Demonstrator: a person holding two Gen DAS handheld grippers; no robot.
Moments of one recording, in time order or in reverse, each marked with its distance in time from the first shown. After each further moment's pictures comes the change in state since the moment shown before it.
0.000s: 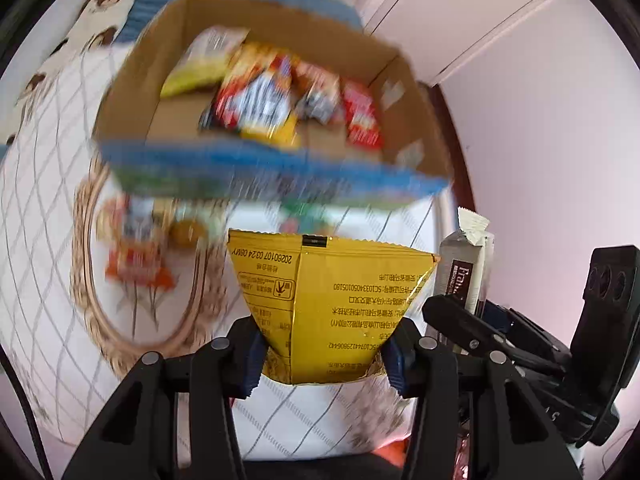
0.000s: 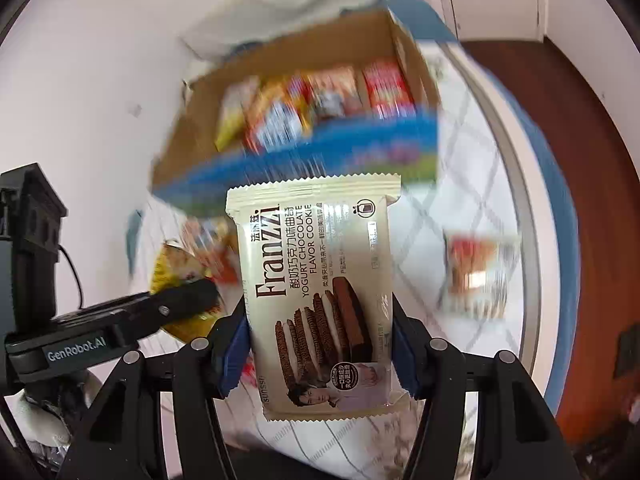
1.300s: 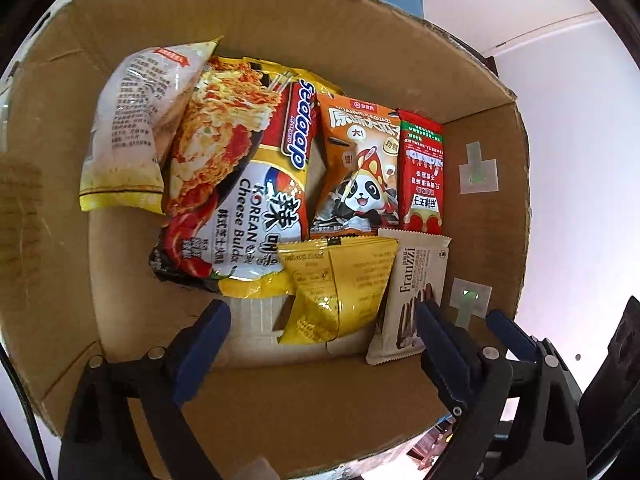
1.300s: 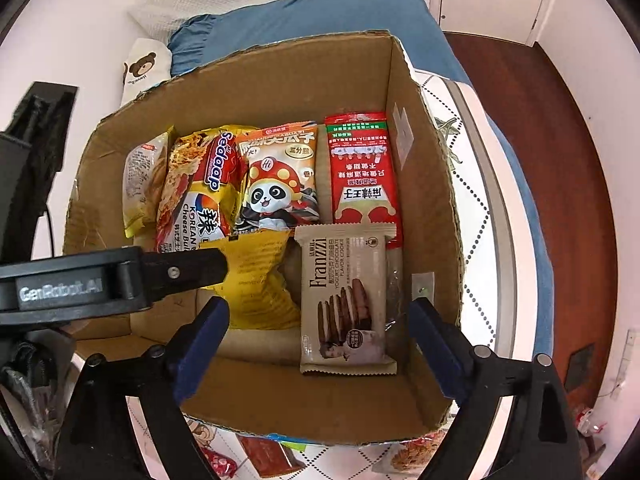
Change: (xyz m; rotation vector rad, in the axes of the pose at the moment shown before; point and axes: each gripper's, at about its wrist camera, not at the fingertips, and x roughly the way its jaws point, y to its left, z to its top) left arm 0.100 0.045 0.165 -0.123 0.270 0.094; right arm 0.107 -0.020 0.175 -0.011 0.165 -0.216
